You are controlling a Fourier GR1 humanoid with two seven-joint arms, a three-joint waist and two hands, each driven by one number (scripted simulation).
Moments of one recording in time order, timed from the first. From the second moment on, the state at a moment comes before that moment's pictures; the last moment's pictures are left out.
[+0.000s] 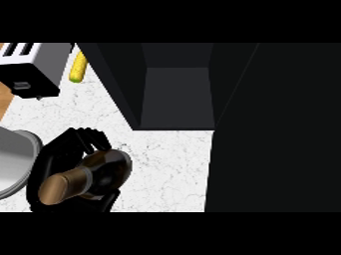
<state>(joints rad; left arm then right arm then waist) 0.05 0.06 -0.15 -1.86 0.18 0.01 -0.11 -0.11 -0.06 0.01 -2.46 -0.15 0.15 0.66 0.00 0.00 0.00</state>
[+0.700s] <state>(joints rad) -0.22 0.00 -0.40 -1.88 0.13 0.35 0.09 -0.09 -0.06 0.00 -2.46 -0.15 0.16 0.65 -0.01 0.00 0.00</state>
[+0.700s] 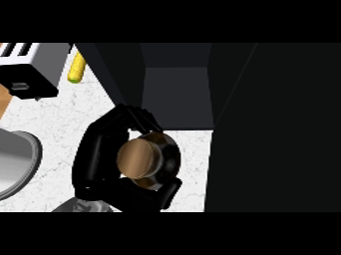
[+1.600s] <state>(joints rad) -0.53 0.00 -0.48 -1.59 0.11 0.65 0.06 -0.07 -0.06 0.00 -2.44 -0.17 0.19 0.64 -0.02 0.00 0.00</state>
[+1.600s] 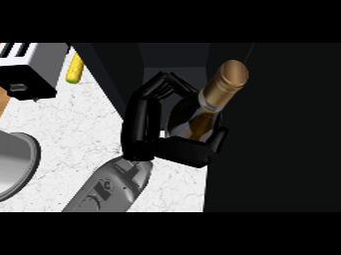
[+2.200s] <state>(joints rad) -0.54 0.00 -0.49 -1.43 0.29 0.69 -0.14 -0.08 -0.07 -0.02 -2.43 -0.18 0.19 0.62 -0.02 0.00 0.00</state>
